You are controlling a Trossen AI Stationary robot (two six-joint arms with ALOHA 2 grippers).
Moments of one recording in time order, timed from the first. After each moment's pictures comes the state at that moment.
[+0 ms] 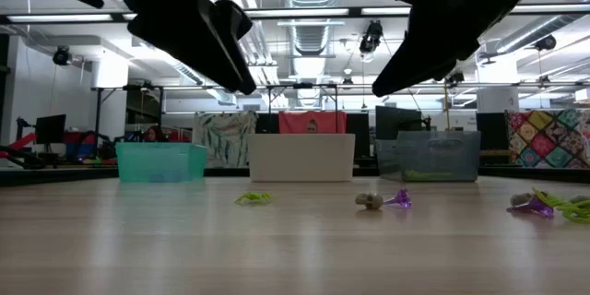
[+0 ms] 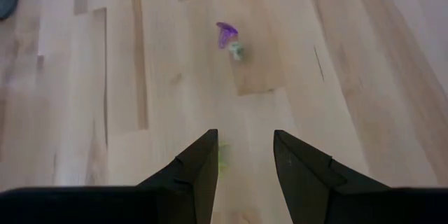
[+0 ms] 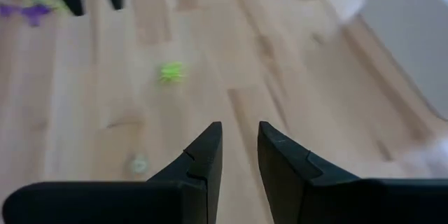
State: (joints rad) left arm -0.43 1.69 1.10 -0.34 -0.27 -0.13; right arm 0.37 1.49 0.81 -0.09 0.43 0.42
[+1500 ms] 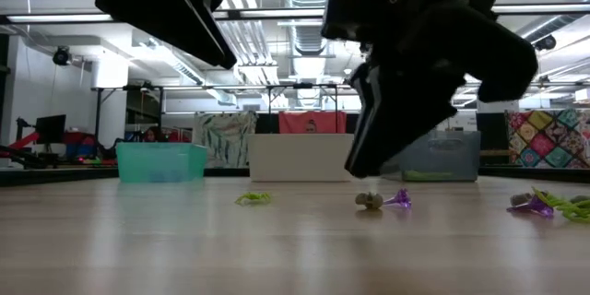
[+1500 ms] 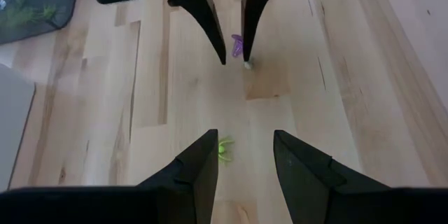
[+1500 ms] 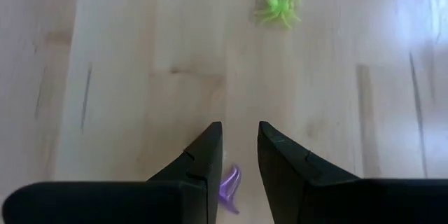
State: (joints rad) left arm -0.53 1.64 1.07 -0.34 -0.46 -0.23; right arm 0.40 1.92 1.20 -0.35 0.27 0.28
